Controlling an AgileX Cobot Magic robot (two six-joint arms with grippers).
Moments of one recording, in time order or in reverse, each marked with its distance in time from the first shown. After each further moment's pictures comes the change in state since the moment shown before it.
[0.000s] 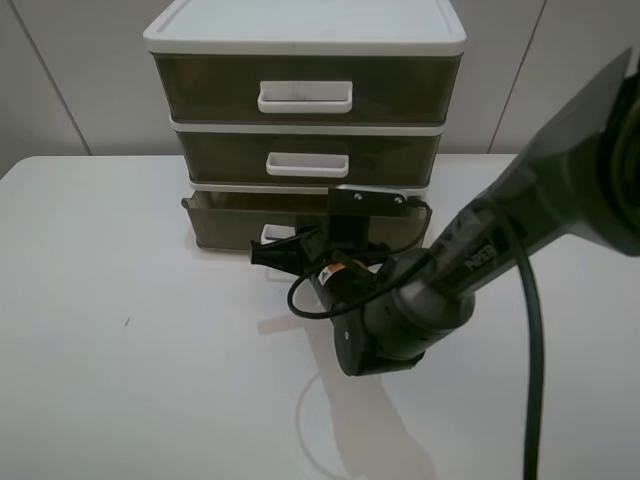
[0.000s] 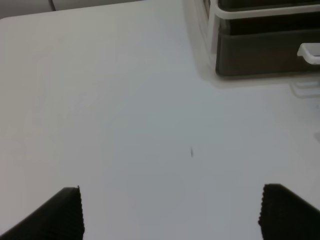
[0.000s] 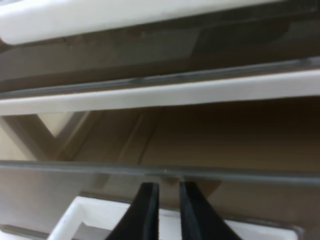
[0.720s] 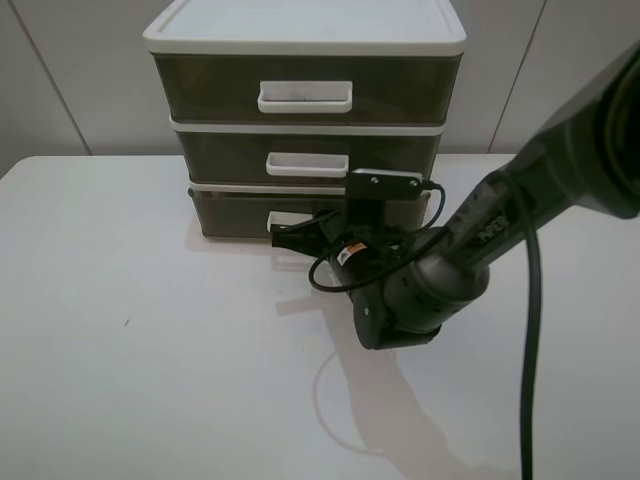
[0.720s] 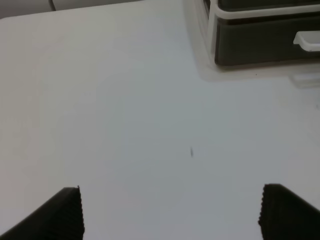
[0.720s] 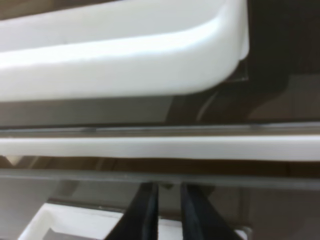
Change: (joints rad) left arm 0.000 0.000 0.000 0.000 0.000 0.000; right arm -0.098 0.004 0.000 -0.094 -0.014 -0.014
